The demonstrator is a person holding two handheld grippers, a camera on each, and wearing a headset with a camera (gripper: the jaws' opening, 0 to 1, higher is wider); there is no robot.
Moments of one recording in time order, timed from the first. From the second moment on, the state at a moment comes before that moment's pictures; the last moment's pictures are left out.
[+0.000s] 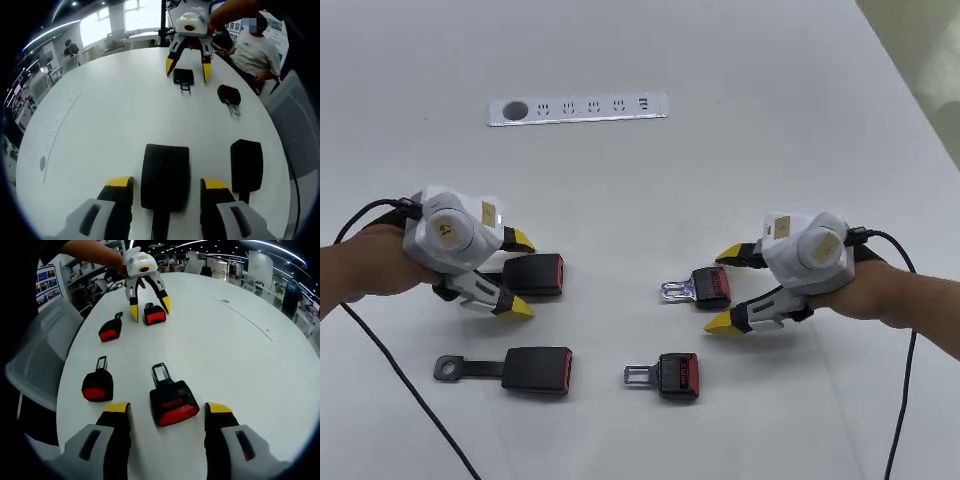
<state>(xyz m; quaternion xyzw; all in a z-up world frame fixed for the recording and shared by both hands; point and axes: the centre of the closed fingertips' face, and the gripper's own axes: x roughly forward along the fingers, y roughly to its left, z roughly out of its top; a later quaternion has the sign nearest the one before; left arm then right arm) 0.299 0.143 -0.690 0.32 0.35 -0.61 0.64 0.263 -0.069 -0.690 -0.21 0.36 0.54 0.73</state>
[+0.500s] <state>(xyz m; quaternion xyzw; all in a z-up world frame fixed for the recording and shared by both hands) 0.300 0.148 -0.689 0.30 0.34 -0.61 0.65 0.263 -0.067 -0.690 -0.23 0.35 0.54 0.73</state>
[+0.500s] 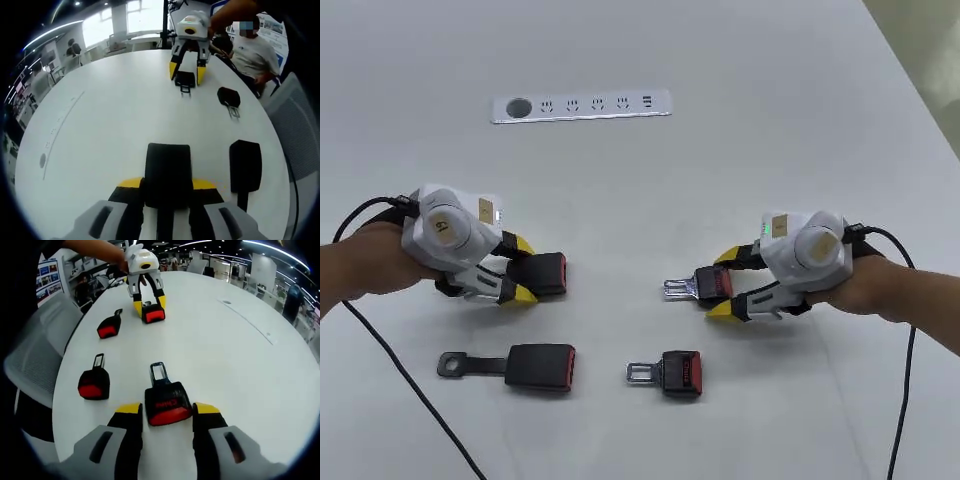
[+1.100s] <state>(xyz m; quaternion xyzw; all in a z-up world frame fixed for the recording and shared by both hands) 0.289 0.145 -0.689 0.32 0.33 -0.63 0.63 0.260 -0.072 -0.688 -0.23 0.36 0.54 0.72</state>
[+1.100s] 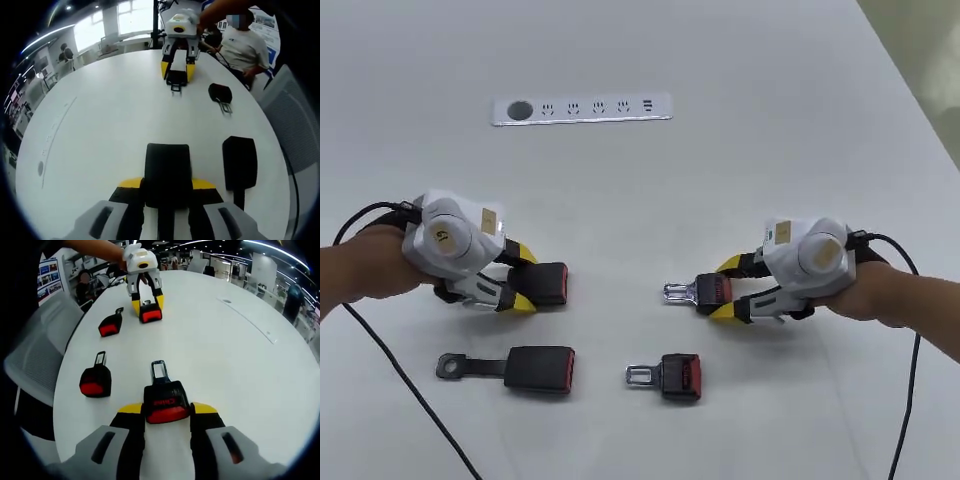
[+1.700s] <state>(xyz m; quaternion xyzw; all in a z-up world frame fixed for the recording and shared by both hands) 0.288 0.144 -0.690 0.32 0.34 -0.63 0.62 0.269 -0.033 -0.693 -0.23 0.34 0.55 0.73</state>
